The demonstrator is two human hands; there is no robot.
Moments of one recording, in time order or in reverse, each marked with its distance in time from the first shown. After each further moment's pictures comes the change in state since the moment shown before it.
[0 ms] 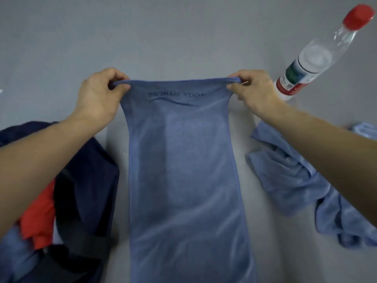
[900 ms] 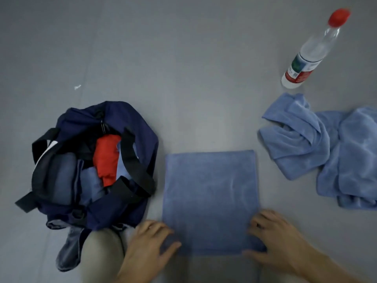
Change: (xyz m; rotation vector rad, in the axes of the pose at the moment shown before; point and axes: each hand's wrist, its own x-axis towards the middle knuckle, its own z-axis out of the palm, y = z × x) left_hand -0.423 -0.065 0.006 0.307 -0.409 0.187; right_hand -0.378 0.063 0.023 -0.643 -0.540 -0.472
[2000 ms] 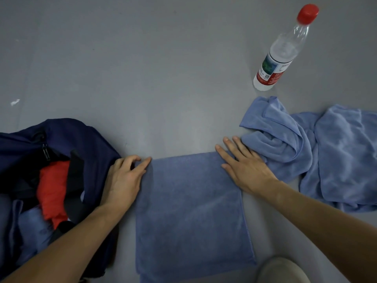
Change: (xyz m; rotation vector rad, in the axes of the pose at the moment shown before) left_hand 0.225 -0.047 -0.034 0.214 0.284 0.083; right_hand 0.144 0.116 -0.031 -0.159 -0.019 0.355
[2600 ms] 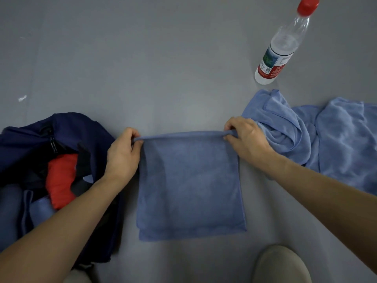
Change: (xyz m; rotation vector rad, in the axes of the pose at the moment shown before) left_hand 0.046 0.025 -0.055 -0.468 -0.009 -0.456; right_hand 0.026 -0.005 -0.065 0.496 0.354 0.110
